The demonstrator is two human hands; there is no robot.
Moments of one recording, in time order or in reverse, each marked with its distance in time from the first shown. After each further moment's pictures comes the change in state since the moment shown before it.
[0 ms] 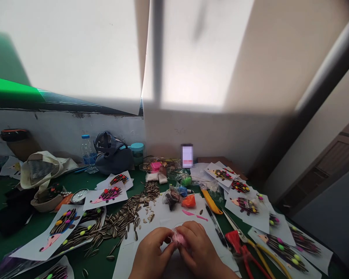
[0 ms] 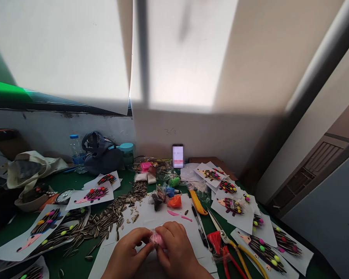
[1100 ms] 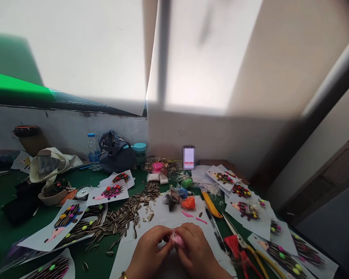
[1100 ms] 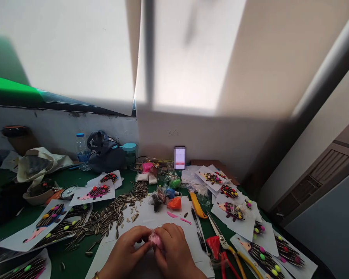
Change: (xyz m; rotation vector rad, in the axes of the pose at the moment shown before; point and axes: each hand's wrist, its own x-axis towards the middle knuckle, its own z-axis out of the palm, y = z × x) left_hand 0.003 -0.007 0.001 -0.044 -0.040 0.029; right_hand -0.001 0.005 0.004 0.011 -0.042 0.020
